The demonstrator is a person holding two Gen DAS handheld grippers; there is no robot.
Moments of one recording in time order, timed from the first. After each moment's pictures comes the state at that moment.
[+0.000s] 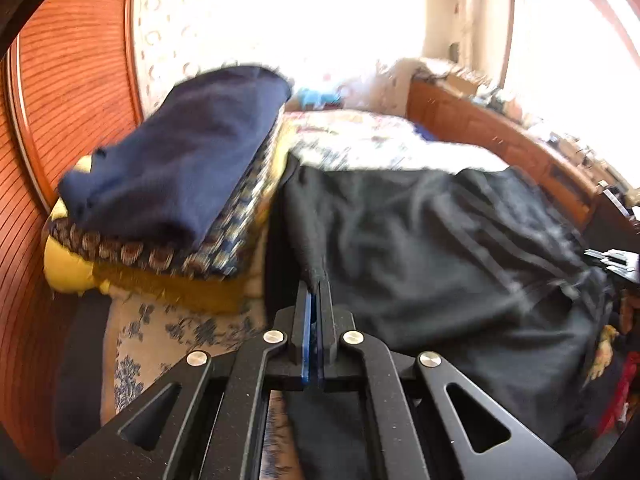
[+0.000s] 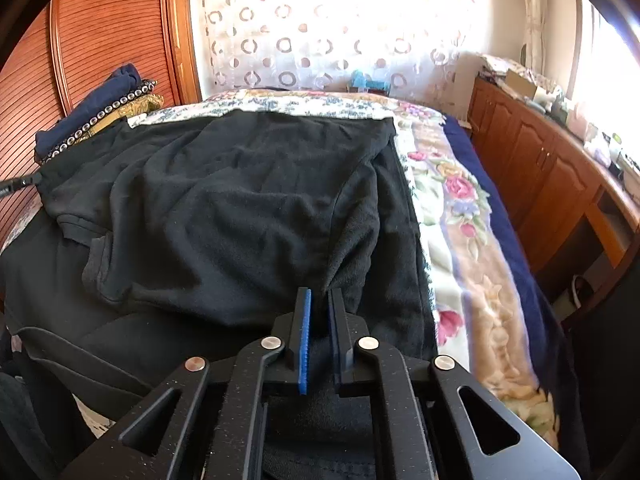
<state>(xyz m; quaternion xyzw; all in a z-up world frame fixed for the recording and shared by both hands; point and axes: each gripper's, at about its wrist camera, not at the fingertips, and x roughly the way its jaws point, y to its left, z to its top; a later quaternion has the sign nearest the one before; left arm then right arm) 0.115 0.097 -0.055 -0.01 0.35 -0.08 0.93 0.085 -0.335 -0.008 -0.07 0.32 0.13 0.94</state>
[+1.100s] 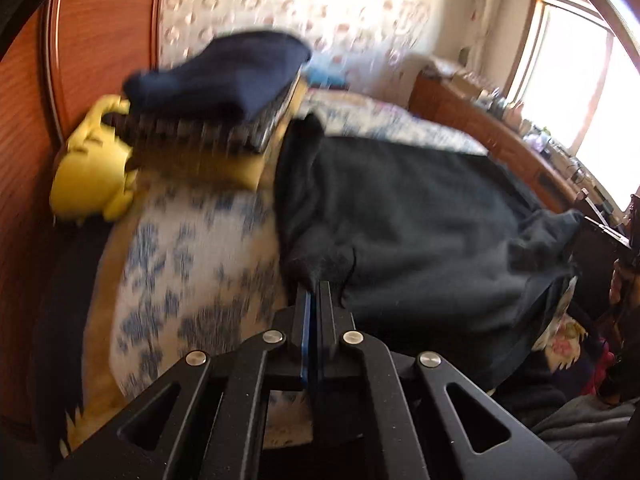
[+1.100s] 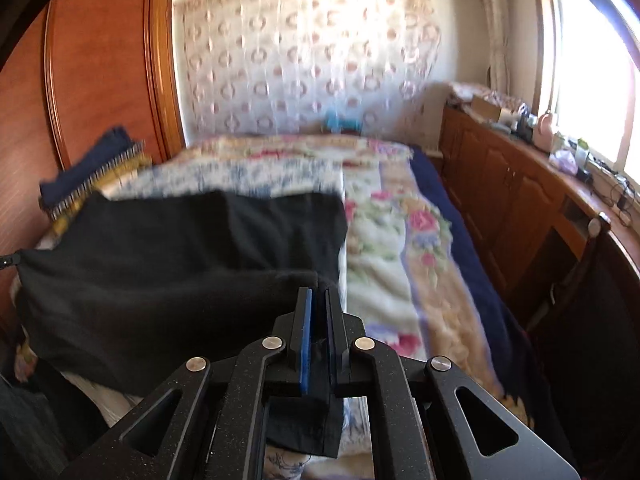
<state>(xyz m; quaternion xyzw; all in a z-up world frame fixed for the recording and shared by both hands) 0.031 0.120 -0.085 -0.07 0.40 -0.07 0.91 0.006 -0.366 0.013 -0.04 0.26 0.10 0.96</state>
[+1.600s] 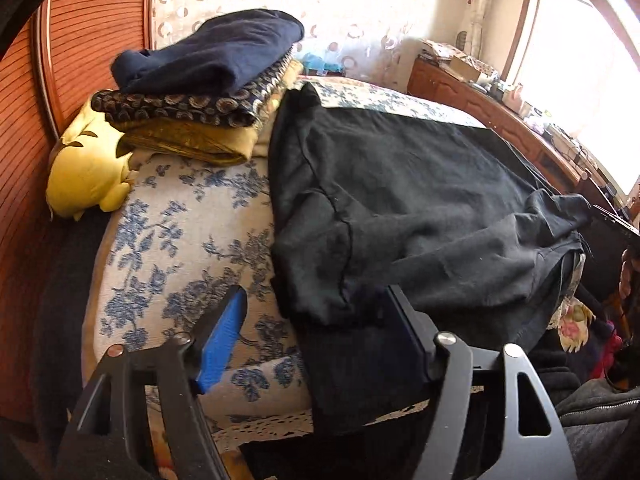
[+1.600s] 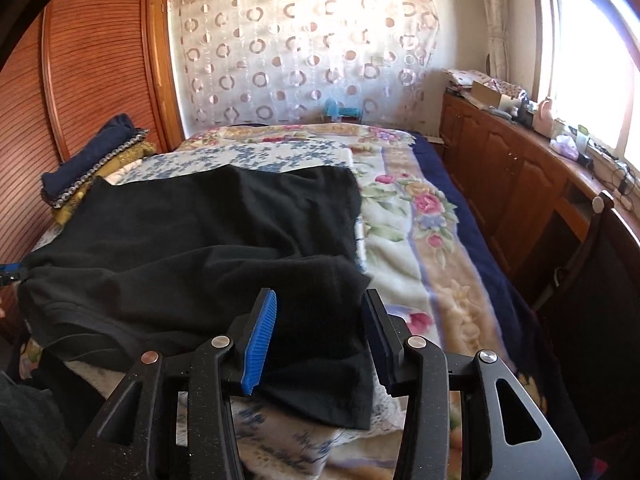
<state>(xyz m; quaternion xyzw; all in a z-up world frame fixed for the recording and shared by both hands) 0.026 0.108 -0.099 -0.05 0.42 -0.08 0.90 -0.007 -0.347 0.008 -0.03 0.28 0.11 0.95</state>
